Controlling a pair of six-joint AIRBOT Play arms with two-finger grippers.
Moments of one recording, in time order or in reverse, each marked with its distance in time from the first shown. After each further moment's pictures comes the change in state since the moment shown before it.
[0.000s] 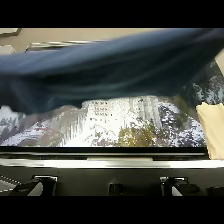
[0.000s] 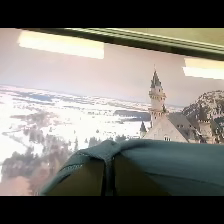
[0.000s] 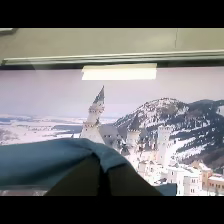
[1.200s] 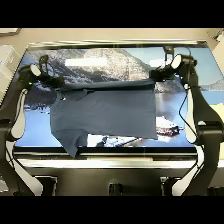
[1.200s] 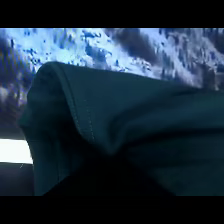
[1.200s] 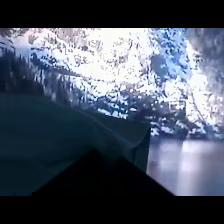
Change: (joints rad) left arm -0.106 -1.186 -0.021 -0.039 0.505 0.111; right arm 0.000 -1.004 -0.042 -0.140 -0.341 -0.144
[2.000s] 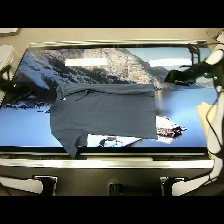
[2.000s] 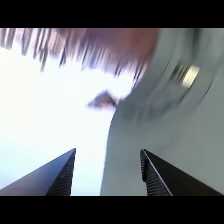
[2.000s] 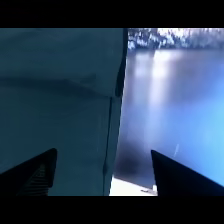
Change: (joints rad) left arm 0.295 0.418 -0.332 -0.034 -0.383 -0.068; right arm -0.239 0.251 -0.187 0.257 0.261 -0.205
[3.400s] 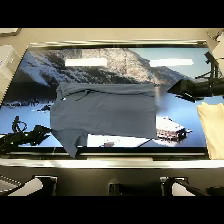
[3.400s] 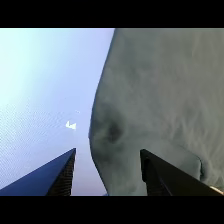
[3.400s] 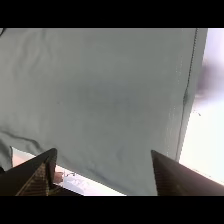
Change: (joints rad) left arm 0.318 0.392 -1.128 -0.703 0.407 0.655; right arm -0.102 0.423 -0.425 0.259 0.078 -0.059
